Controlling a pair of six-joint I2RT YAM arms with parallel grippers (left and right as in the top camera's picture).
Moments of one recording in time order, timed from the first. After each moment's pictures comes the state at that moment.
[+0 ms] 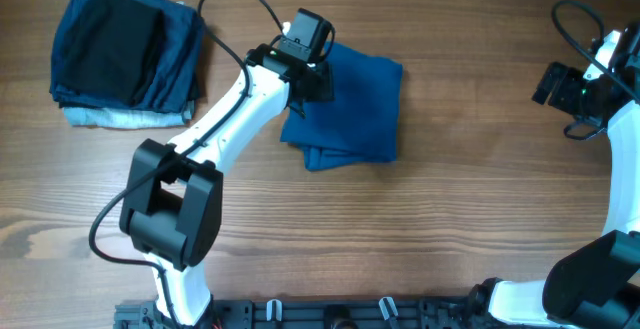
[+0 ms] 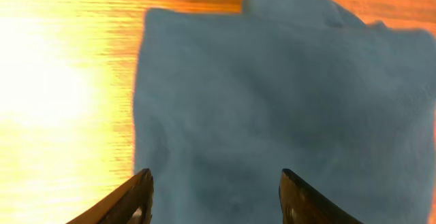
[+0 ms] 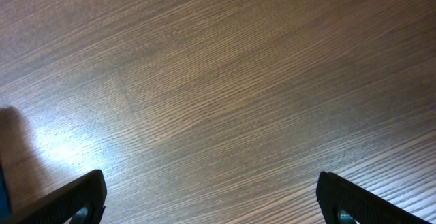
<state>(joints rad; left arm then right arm) -0.47 1.97 1.54 -0.69 -0.02 -0.50 -0.41 1.58 1.35 -0.88 -0.02 0.05</state>
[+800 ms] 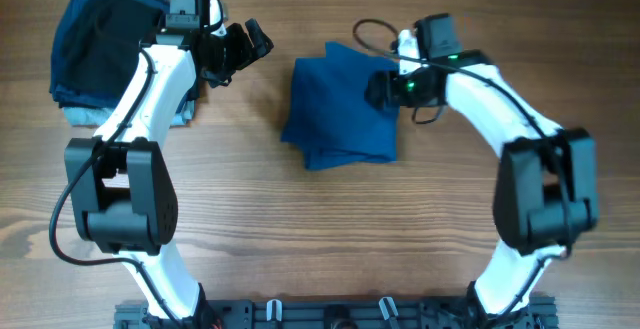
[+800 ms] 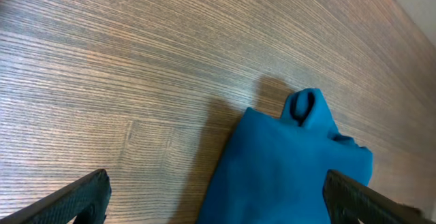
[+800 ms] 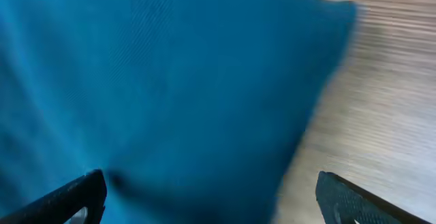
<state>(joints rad) -0.08 1.97 1.54 -0.62 0.37 -0.55 0.22 1.96 1.35 -0.58 -0.27 0.13</state>
